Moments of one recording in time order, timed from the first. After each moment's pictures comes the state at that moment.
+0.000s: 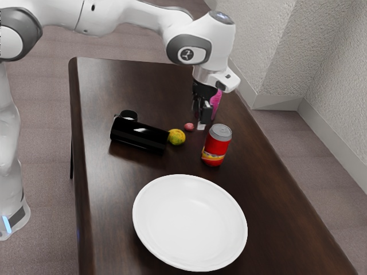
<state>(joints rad) -0.01 -0.08 0.00 -1.88 0.06 1.90 0.07</state>
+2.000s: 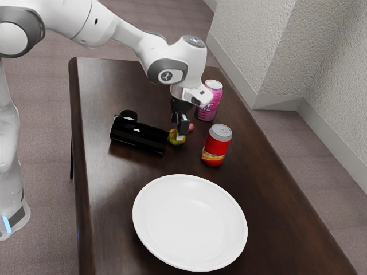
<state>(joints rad) 0.00 -0.09 0.12 -2.16 0.05 2.14 0.13</state>
